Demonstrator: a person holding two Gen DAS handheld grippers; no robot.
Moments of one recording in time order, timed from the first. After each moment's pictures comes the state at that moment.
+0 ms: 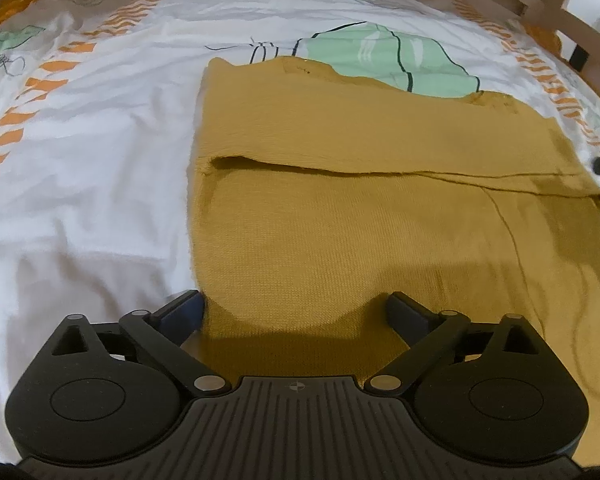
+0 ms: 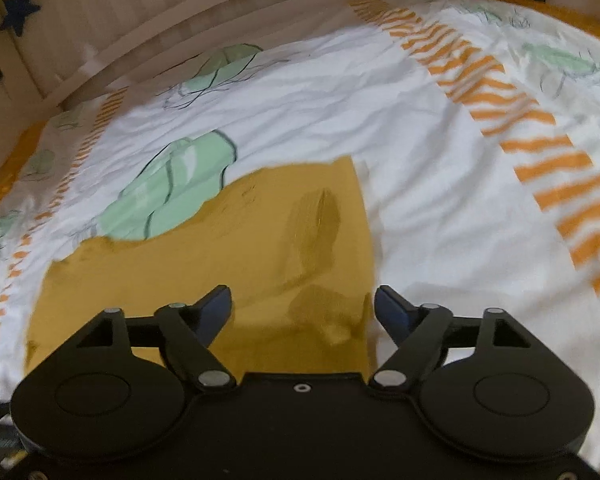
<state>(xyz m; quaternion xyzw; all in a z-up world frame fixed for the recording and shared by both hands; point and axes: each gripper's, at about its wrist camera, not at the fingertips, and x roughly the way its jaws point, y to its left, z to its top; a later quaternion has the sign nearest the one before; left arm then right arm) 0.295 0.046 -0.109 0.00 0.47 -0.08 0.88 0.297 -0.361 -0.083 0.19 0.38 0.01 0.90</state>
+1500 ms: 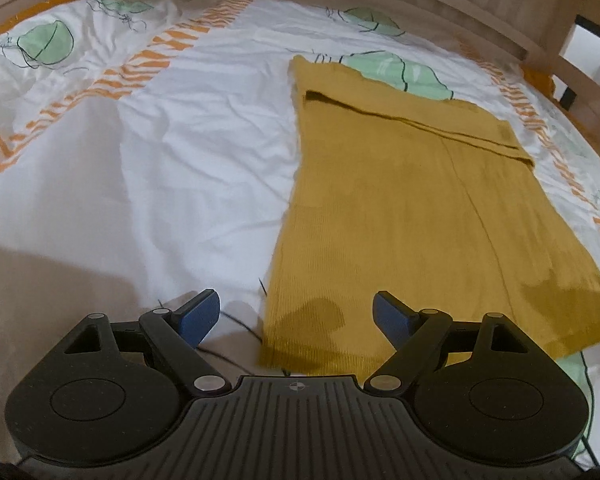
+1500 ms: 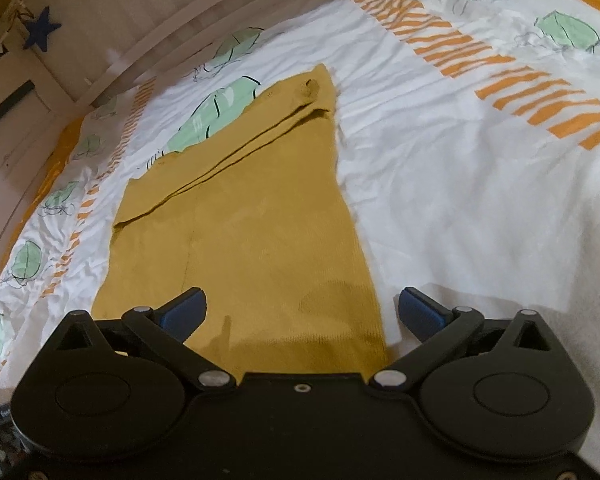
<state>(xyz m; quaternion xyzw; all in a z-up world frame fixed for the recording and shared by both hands) 0.082 0.106 -0.061 -0.06 0.44 -0.05 0.89 0.070 -0.347 -0.071 0.26 0.40 0.02 0.88</state>
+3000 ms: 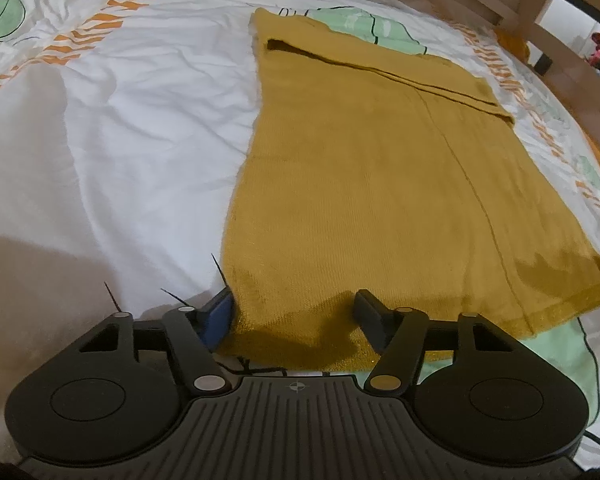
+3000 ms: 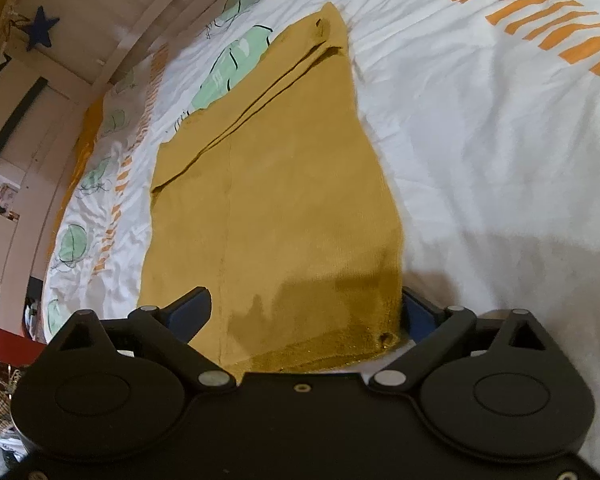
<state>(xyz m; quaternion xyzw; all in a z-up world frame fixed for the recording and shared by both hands) 0.091 0.093 -0.090 -0.07 0.48 -0.10 0.87 0.061 -0.353 -0.070 0.33 0.47 0.08 0.82</state>
